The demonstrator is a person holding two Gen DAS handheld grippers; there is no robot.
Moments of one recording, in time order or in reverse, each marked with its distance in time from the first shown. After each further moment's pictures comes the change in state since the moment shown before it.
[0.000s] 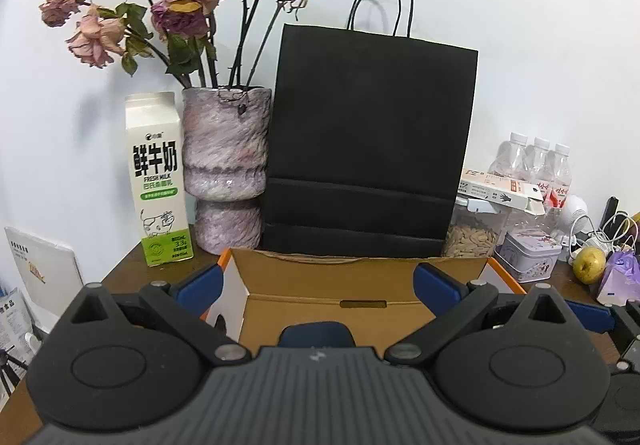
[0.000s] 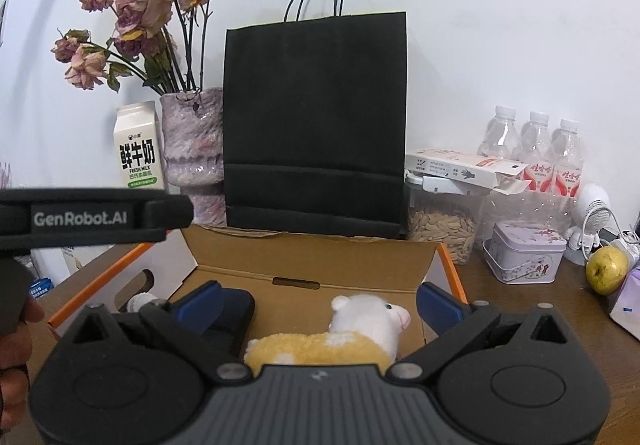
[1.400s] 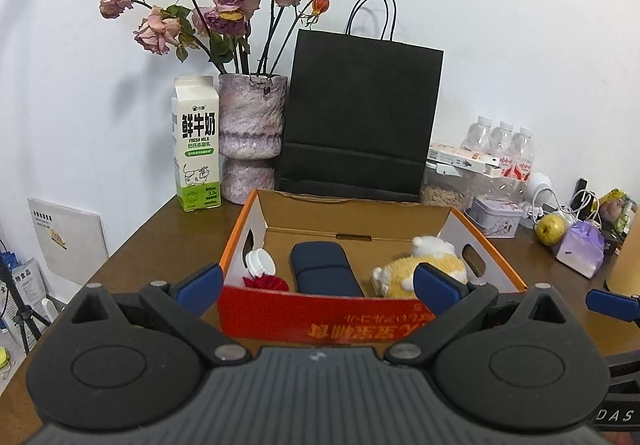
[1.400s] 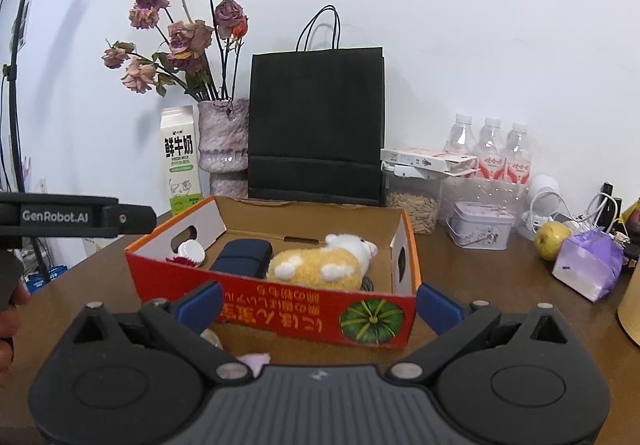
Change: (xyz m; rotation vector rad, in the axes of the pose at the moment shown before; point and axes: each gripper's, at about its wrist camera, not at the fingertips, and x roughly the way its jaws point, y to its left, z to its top) left arm -0.130 0.002 -0.049 -0.019 0.029 -0.005; right arm -0.142 -0.007 -0.057 -0.023 -0.029 0.007
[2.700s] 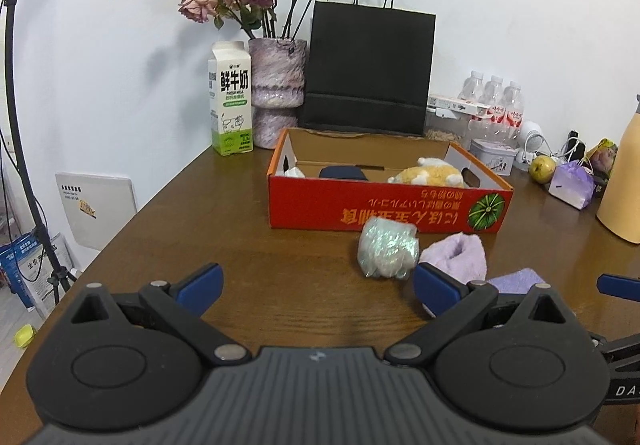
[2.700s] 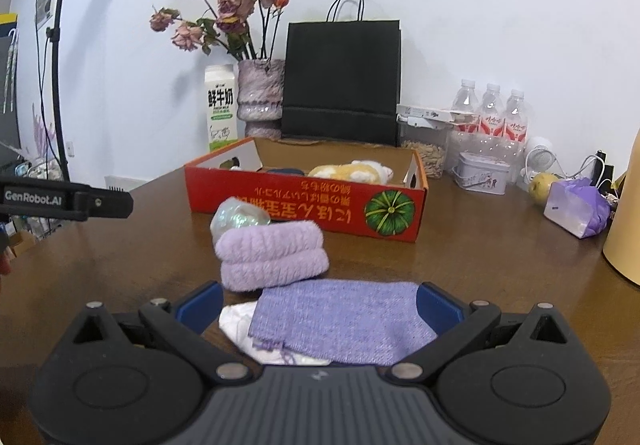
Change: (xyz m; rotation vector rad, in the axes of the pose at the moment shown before) left arm -0.089 0.026 -0.077 0.036 0.075 0.033; right arm -0.084 0.021 -0.079 -0.040 0.079 0.047
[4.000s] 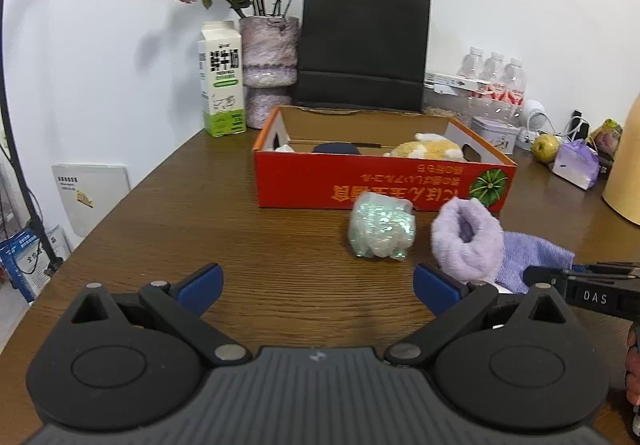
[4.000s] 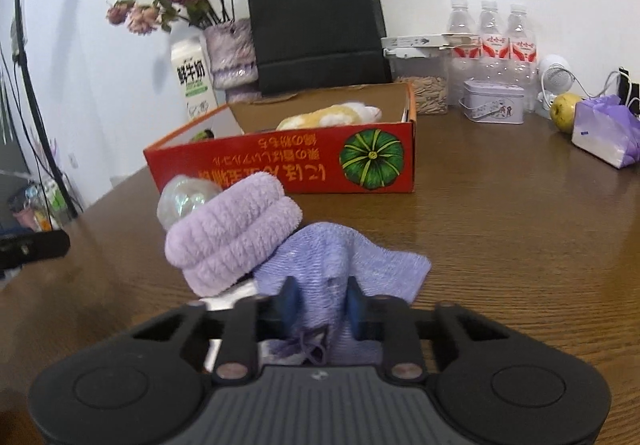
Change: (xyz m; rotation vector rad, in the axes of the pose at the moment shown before) left arm 0.022 -0.019 -0.009 0.020 0.046 0.000; right arm 0.070 -0.061 -0.007 0.164 0.116 0.105
